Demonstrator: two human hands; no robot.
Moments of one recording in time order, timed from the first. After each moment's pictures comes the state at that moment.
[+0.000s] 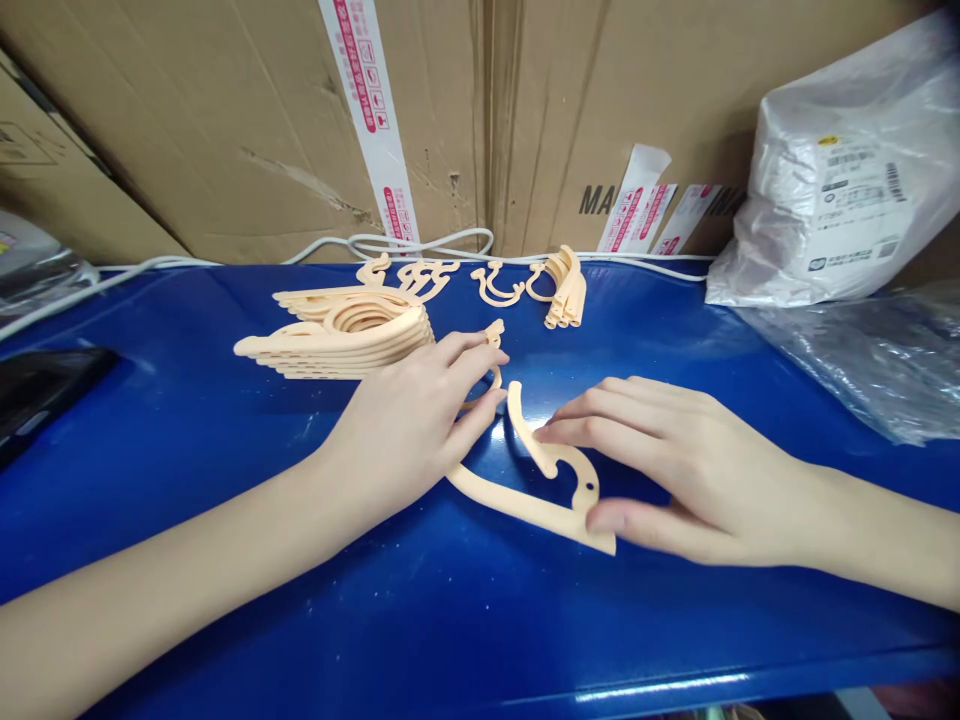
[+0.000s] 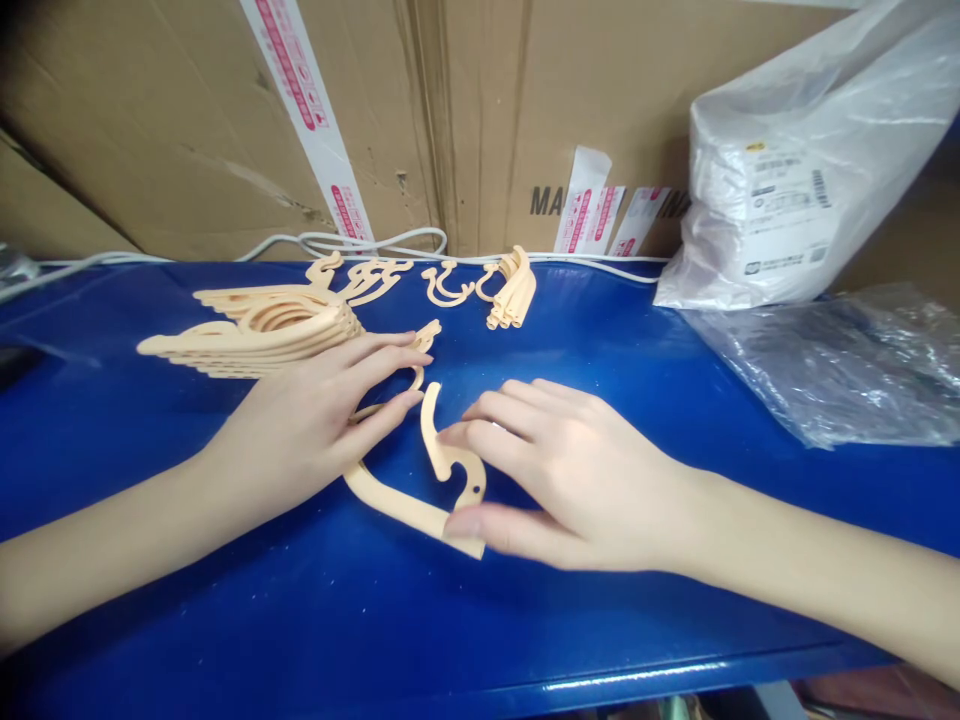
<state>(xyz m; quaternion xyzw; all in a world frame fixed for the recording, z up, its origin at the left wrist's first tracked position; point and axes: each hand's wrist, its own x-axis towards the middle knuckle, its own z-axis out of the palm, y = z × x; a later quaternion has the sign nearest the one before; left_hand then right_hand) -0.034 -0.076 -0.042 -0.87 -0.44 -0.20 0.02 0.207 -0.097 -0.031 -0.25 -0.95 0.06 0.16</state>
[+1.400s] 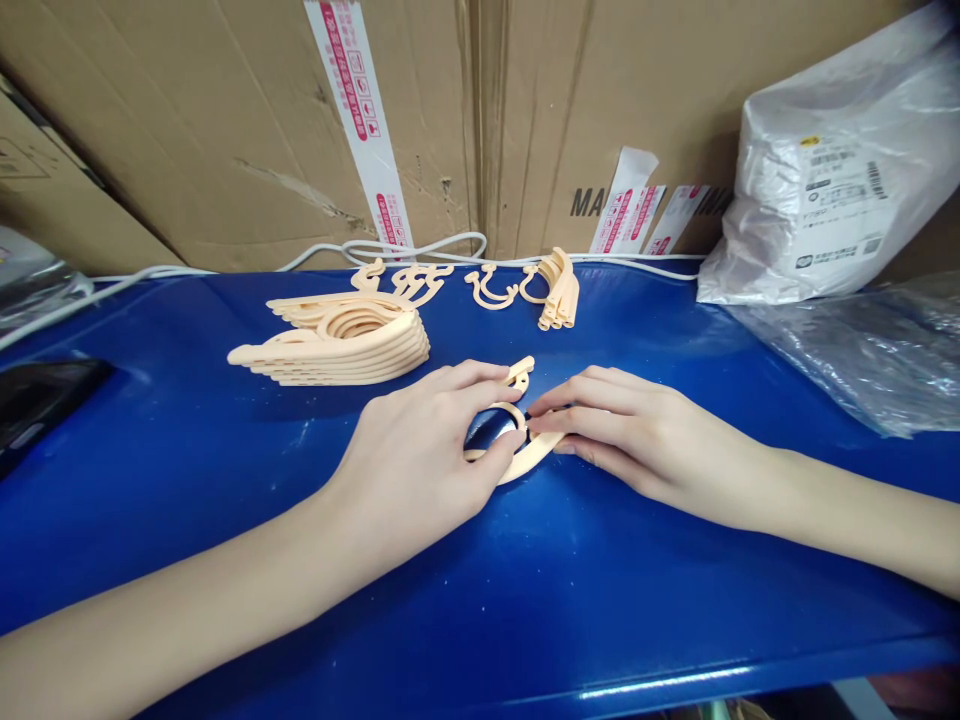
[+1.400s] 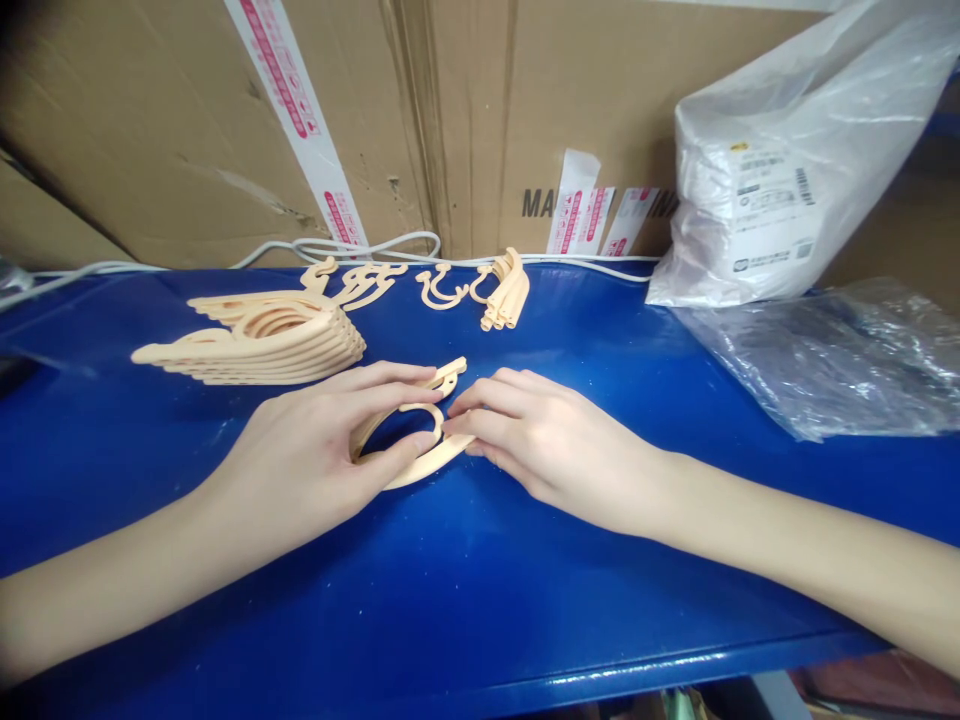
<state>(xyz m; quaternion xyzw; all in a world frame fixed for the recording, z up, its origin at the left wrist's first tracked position) -0.013 -0.096 -0.036 -0.85 -0.48 -0.21 -0.08 0.213 -0.083 -0.040 -0.26 -0.94 0.07 0.19</state>
